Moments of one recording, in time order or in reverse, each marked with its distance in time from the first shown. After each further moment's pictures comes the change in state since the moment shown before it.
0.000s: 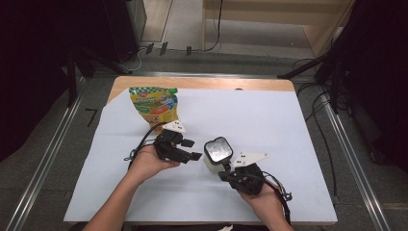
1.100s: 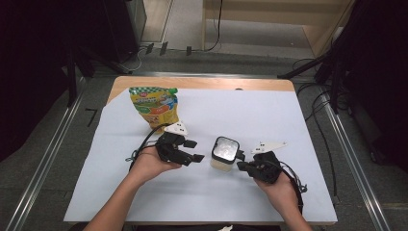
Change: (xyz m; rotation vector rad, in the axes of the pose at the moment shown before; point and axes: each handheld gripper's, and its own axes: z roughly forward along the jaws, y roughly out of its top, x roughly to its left) left arm -0.008 0.001 0.003 -0.013 -0.018 0.044; right arm -0.057 -0.011 -0.019 0.025 -0.079 0.108
